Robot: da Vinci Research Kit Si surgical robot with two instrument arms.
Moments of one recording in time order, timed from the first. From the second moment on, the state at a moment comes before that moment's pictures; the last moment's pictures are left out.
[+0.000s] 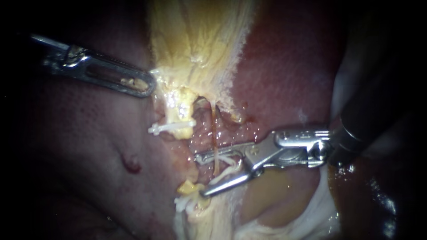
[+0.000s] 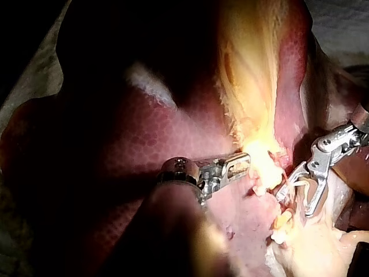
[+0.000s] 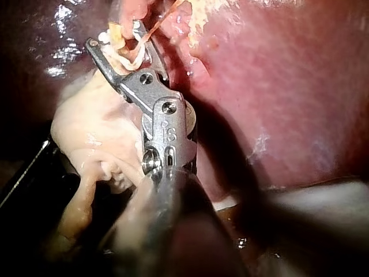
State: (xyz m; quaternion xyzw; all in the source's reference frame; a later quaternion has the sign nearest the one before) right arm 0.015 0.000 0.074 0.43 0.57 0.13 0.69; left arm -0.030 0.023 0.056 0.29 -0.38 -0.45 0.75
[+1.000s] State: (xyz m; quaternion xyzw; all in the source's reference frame) right arm 0.016 -0.001 0.073 0.46 0.57 0.14 0.67; left arm -0.030 0.023 0.056 0.29 -0.38 -0.45 0.75
